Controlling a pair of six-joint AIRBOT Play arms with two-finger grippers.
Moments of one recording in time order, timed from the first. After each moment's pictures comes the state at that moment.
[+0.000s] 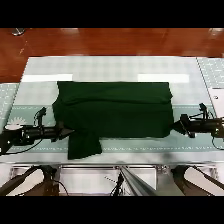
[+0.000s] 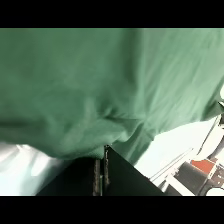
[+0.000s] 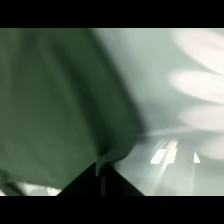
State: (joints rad) left arm 0.36 -1.12 0.29 0.53 -1.15 -0.98; right arm -0.59 -1.18 0.52 -0.81 1.21 1.18
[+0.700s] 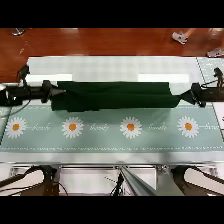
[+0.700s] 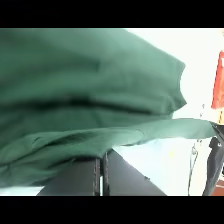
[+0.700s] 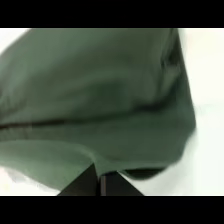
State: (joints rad) left arm 0.27 -1.34 0.93 0.46 -1.14 -1.12; right arm -0.47 -1.32 1.00 -0.76 1.22 1.27
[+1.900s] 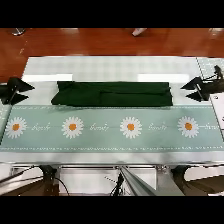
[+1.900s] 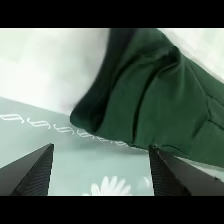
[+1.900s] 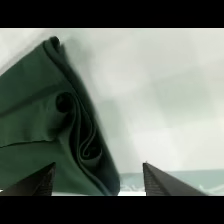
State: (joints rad) left arm 0.57 -1.25 1.03 0.86 -1.19 -1.25; right arm -0.51 -1.68 1.32 -0.89 1.26 1.36
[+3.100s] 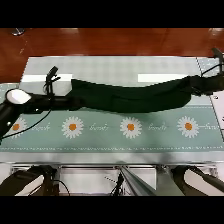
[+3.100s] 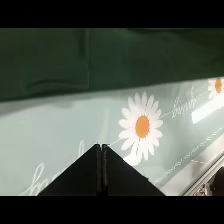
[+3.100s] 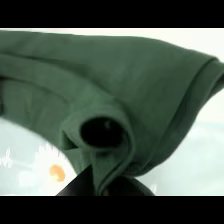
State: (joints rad) left arm -0.18 -1.07 0.77 0.65 -0.93 -1.18; right arm -0.34 -1.14 1.14 -0.96 1.38 1.25
